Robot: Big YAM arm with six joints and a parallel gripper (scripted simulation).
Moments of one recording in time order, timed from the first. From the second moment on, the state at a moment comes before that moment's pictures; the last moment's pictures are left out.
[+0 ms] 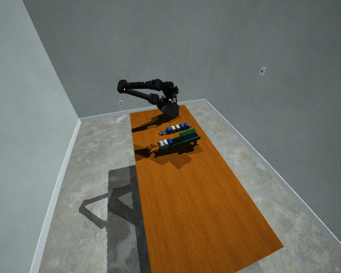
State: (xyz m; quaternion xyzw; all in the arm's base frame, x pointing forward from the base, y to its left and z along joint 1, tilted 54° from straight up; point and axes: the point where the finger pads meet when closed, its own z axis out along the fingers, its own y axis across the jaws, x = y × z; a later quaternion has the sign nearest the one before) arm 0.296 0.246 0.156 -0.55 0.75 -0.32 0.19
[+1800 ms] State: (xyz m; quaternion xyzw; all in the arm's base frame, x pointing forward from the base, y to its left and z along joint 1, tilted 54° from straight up) arm 0.296 0.053 -0.022 -0.70 0.55 -0.40 -0.22
